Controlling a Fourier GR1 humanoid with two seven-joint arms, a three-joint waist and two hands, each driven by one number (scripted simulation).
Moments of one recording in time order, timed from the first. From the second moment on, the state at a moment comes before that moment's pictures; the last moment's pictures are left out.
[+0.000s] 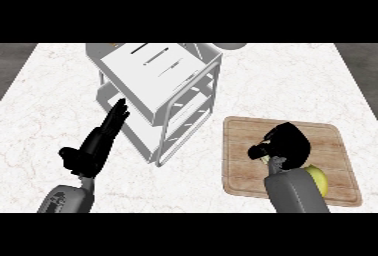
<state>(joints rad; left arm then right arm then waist) -0.14 0.21 -0.17 -1.37 0.13 -0.01 -0.13 -0.26 -0.01 0.14 -1.38 1.12 -0.01 1.14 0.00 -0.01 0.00</state>
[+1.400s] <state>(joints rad) -0.14 0.20 -0.16 -1.38 0.12 -0.02 -0.11 -0.05 -0.04 0.81 -2.17 1.61 -0.08 1.21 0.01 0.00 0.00</state>
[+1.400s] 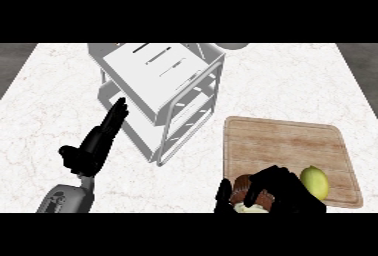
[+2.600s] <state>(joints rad) -0.21 0.17 -0.20 -1.35 0.10 -0.05 -0.10 -0.84 -0.01 0.29 -1.56 1.11 -0.06 1.21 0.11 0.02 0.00</state>
